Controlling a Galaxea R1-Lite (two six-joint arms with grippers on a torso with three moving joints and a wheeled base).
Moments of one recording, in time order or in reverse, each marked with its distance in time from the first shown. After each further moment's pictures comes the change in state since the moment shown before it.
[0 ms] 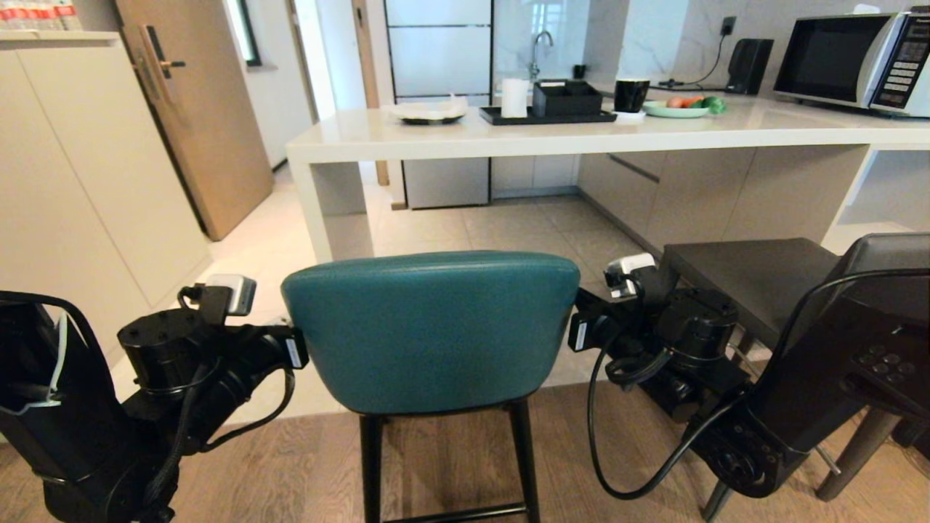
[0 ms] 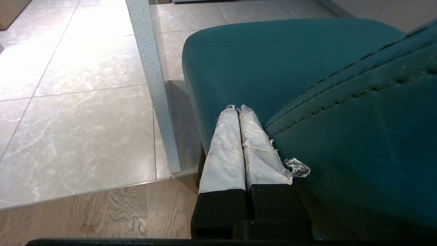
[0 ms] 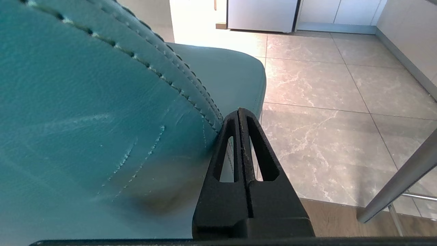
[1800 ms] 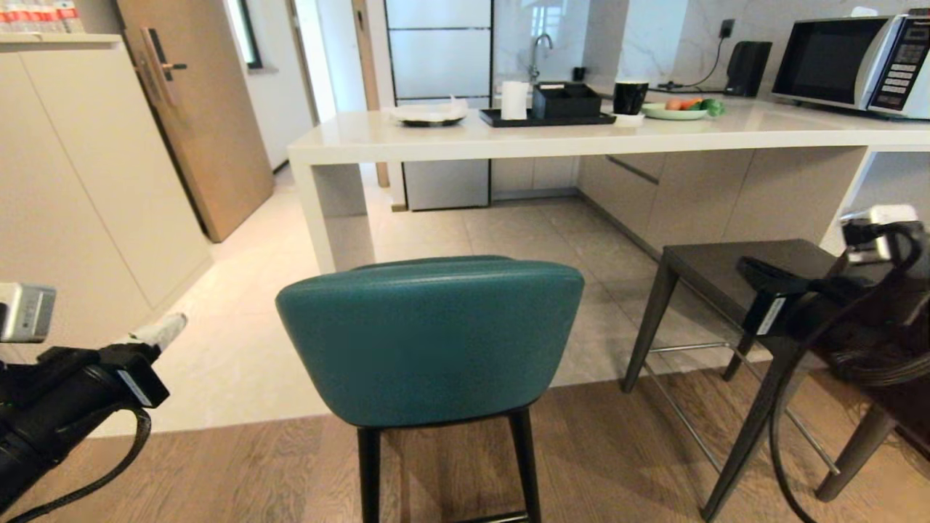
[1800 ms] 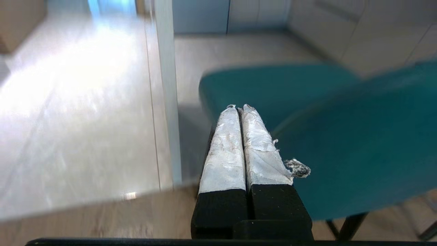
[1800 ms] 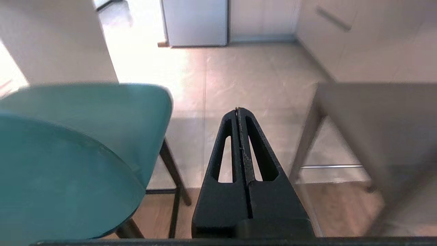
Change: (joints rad) left arm 0.349 -0.532 0.254 0.180 -0.319 -0.034; right arm -0.313 -0.641 0.279 0.346 0.006 0.001
